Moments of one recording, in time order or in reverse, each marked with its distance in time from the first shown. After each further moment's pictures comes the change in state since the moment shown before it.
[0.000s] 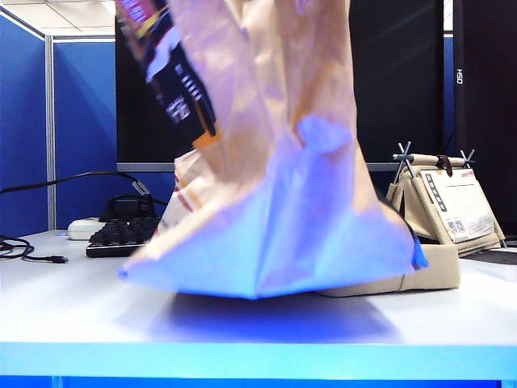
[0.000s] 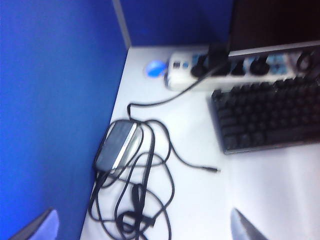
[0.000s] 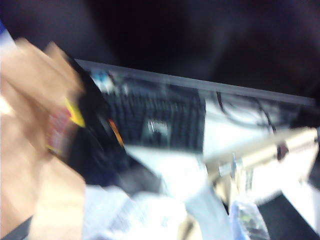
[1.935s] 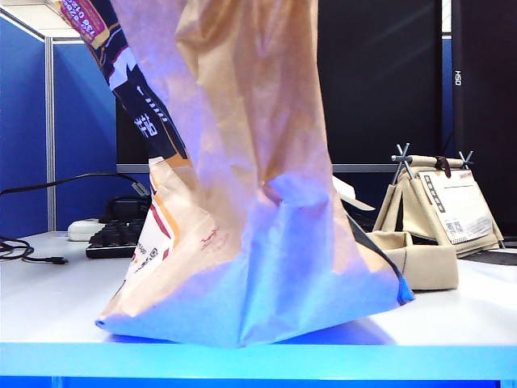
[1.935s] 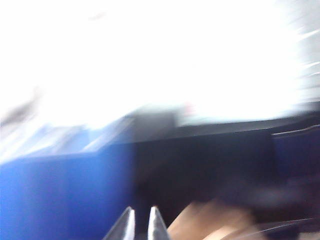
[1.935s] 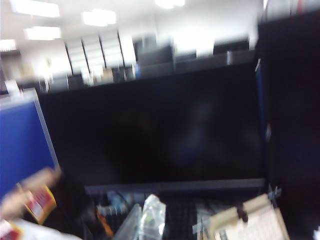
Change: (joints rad) left arm 0.166 -0.800 -0.208 0.350 0.444 -0.270; right arm -0.027 -1.177 -0.972 0.569 0.001 -0.076
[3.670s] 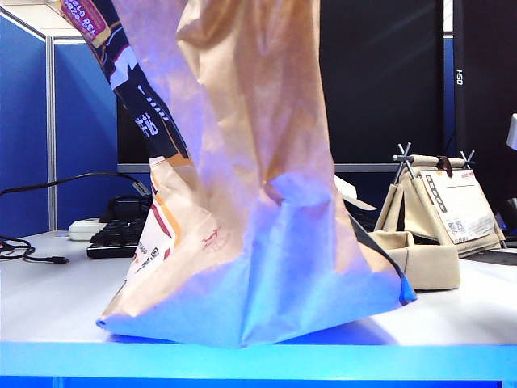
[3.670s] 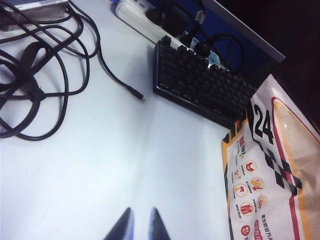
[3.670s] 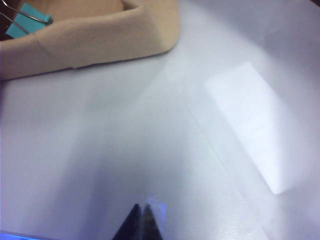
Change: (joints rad) left arm 0.000 -0.146 -0.892 0.014 -0.045 -0.352; right arm 0.000 0.397 -0.988 0.449 -0.002 0.335
